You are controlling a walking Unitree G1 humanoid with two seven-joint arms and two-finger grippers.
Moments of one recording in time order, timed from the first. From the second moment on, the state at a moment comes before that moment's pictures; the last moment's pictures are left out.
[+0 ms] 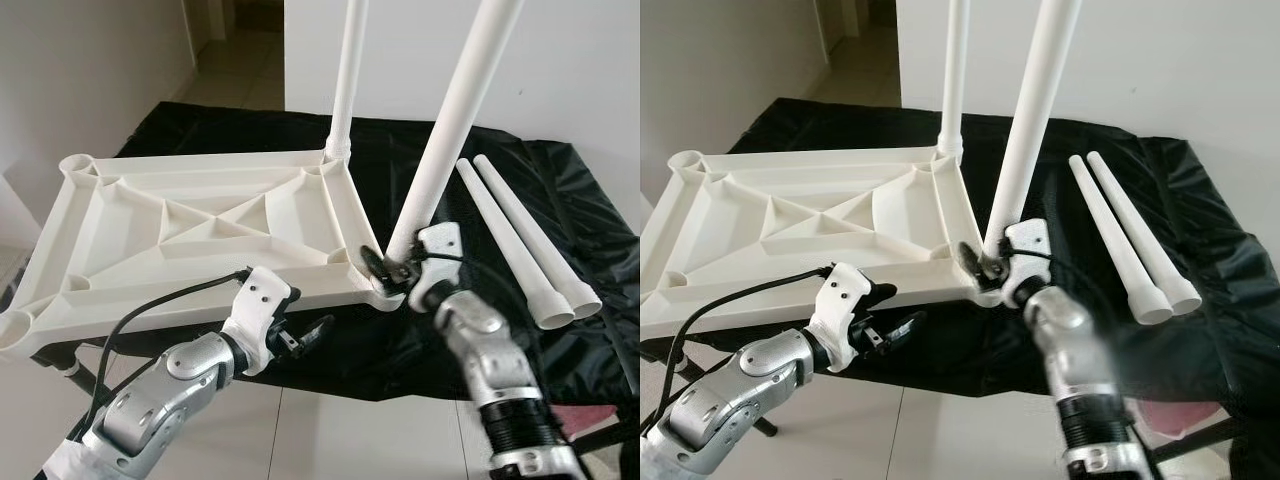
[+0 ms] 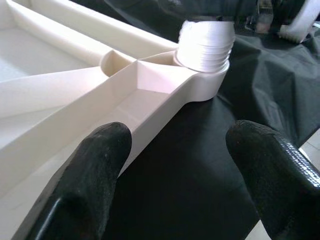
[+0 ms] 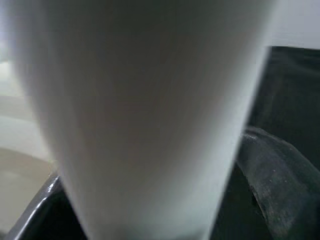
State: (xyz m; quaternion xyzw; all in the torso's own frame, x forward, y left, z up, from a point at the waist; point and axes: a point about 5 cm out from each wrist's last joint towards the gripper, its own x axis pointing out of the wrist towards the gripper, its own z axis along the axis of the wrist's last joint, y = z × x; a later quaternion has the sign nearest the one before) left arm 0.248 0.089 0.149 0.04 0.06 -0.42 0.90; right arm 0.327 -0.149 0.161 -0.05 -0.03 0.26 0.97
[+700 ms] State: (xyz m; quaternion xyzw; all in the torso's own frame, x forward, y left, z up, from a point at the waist) left arm 0.250 0.091 0.151 0.05 0.06 -0.42 0.90; right arm 0.334 -0.160 0.143 -0.05 0.00 0.31 0.95
